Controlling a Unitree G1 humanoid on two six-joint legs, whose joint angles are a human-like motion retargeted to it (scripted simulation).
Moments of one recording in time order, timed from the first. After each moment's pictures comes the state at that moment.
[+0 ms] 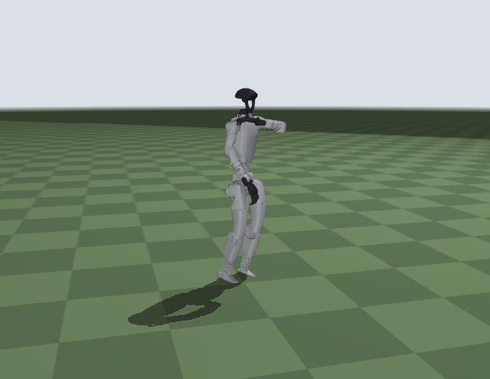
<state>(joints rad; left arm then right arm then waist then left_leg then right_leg) -1.48 0.36 -1.14 -0.35 -0.10 -0.46 -0.05 -0.25 -0.58 0.88 0.86 -0.41 -0.21 0.21 0.01 0.05 0.16 0.02 -0.12 -0.23 0.35 -0.41 -0.07 0.07 -0.04 -0.31 0.43 -0.46 0.02</state>
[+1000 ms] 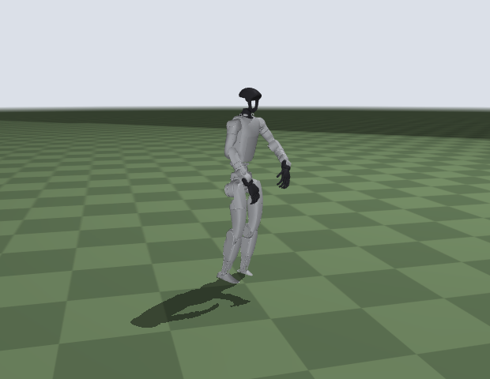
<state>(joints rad) -0.67 0.46 -1.04 0.74 0.12 -0.24 -0.40 -0.26 -0.49 0.87 0.81 -0.31 -0.17 0.23 -0.06 0.04 0.21 0.03 -0.08 -0.21 0.18 -0.29 -0.14 0.04 -0.01 -0.31 0.35 -0.38 -0.01</state>
